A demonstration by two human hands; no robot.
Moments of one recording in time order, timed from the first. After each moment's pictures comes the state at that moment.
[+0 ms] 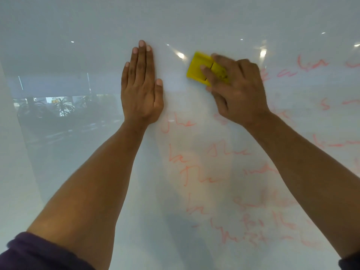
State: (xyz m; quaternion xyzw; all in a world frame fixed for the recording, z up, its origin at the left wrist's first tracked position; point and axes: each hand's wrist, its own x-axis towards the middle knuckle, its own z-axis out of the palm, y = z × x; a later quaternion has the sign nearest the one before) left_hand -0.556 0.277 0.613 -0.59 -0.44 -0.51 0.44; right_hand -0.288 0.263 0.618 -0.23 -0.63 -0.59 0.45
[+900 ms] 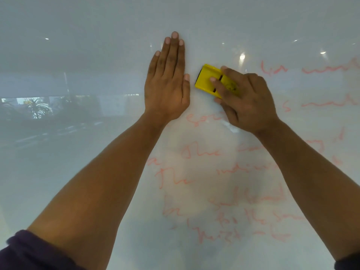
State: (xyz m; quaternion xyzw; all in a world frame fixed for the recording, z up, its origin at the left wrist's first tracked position) left_hand -0.443 0.275 0.630 -0.63 -0.38 -0.48 0.48; right_hand -0.199 0.257 0.599 -0.25 -0.60 -0.64 0.41
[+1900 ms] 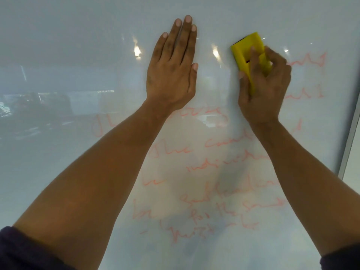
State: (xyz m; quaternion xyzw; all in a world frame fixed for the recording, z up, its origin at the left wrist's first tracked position) left_hand -0.357 0.271 0.642 -0.67 -0.35 -0.45 0.48; right_hand -0.122 0.238 0.592 -0.40 -0.48 -0.54 0.56
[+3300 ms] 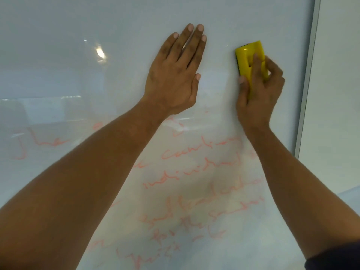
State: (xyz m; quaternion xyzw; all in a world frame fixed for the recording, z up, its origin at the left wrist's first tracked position) left_hand -0.256 0.267 0.655 -0.74 -0.25 -0.38 0.49; right_hand -0.029 0.229 0.584 -0.45 -0.43 -0.50 0.60
